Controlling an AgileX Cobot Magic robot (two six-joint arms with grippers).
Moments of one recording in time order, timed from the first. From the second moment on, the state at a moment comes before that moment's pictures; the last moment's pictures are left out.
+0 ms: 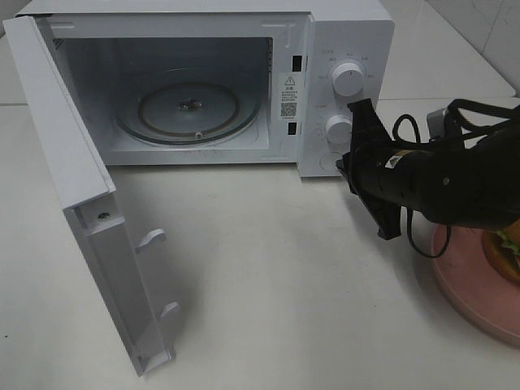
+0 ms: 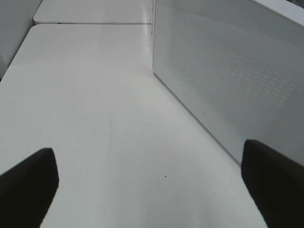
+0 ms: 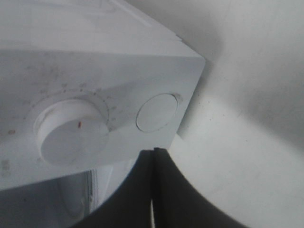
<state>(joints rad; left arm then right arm) 0.05 -0.01 -0.50 -0.14 1.03 0.08 0.46 1.85 -0.68 0.46 -0.64 1.15</state>
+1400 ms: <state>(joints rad) 0.05 -0.01 -0.50 -0.14 1.03 0.08 0.46 1.31 -0.81 -0.12 0.76 0.28</state>
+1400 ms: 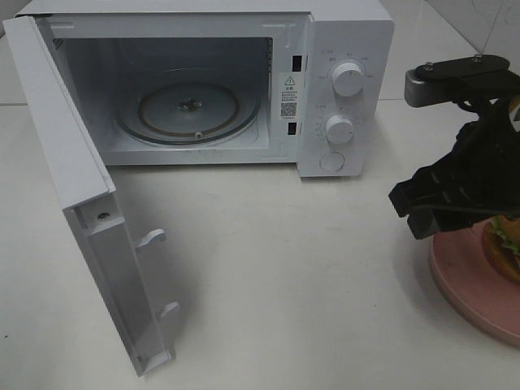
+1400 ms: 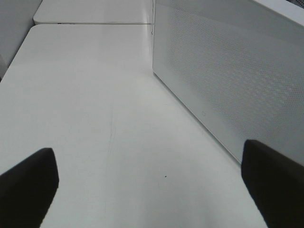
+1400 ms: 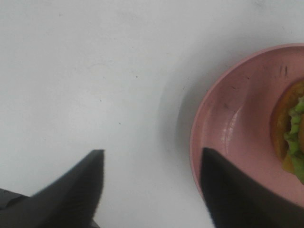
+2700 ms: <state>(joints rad) 0.05 -0.01 -0.50 -0.14 1.03 0.08 0.41 1.59 -0.81 -0.20 0.73 0.23</state>
